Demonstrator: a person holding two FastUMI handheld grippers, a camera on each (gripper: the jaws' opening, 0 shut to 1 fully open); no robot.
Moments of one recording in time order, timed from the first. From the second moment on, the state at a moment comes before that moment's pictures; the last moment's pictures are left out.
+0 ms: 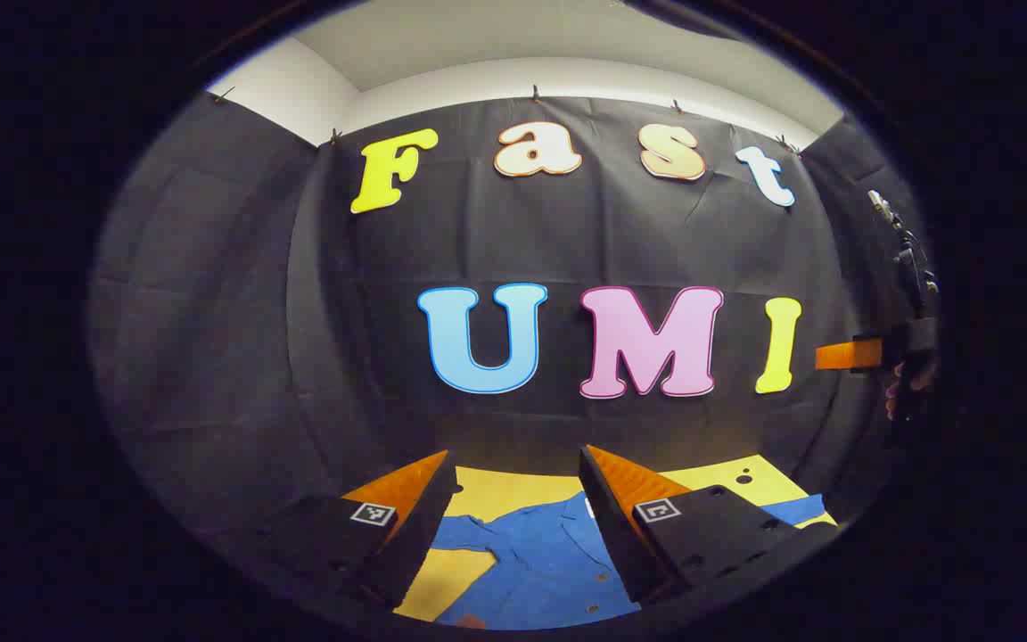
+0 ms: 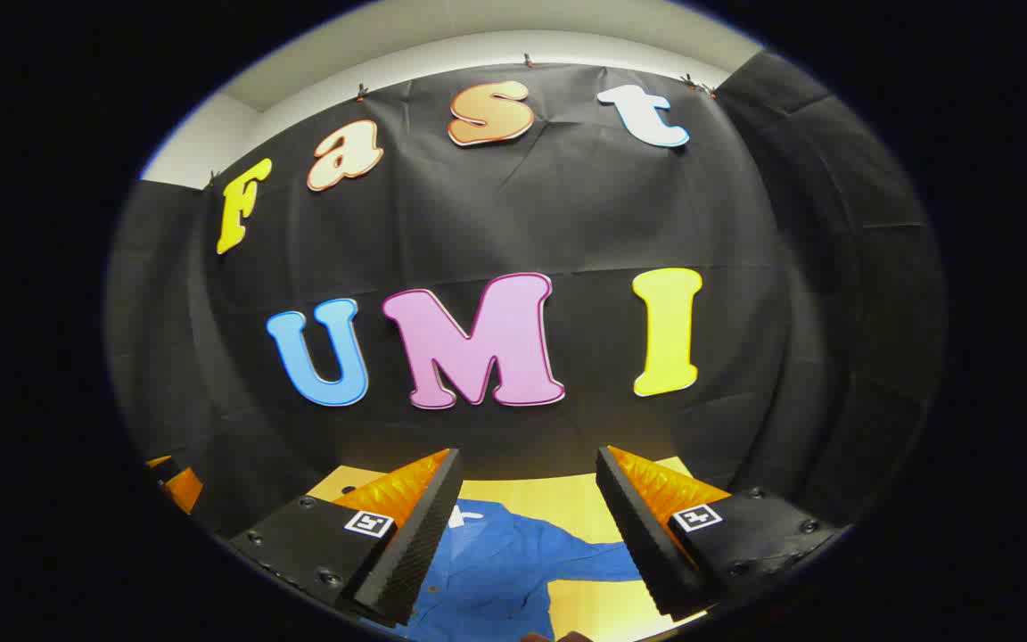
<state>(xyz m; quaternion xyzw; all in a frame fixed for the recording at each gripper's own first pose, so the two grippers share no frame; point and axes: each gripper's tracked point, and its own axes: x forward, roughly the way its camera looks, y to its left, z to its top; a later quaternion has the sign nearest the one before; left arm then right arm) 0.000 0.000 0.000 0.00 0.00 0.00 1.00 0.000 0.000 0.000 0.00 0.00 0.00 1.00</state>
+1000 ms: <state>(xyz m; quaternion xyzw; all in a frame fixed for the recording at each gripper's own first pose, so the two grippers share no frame) 0.063 -0.014 0.014 0.02 0.04 -0.09 1.00 -0.012 -0.010 -0.027 -0.04 0.13 -0.02 0.99</state>
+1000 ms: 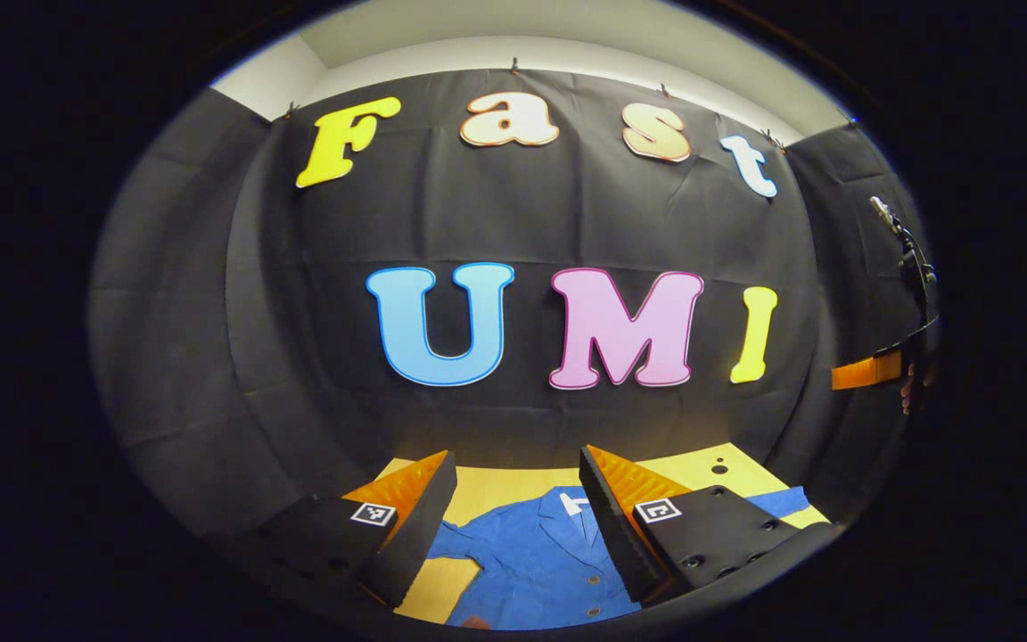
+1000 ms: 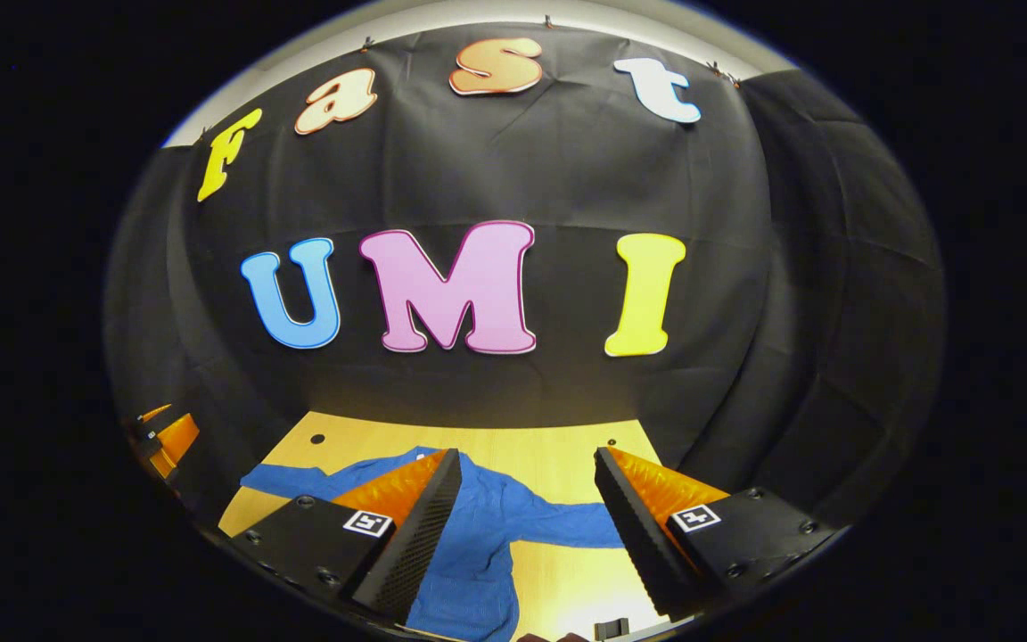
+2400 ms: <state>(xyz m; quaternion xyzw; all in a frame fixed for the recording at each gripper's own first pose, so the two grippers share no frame) 0.079 -0.020 -0.069 -0.01 0.15 0.00 0.99 0.075 -0.364 -0.434 0.12 0.63 -0.22 0.74</state>
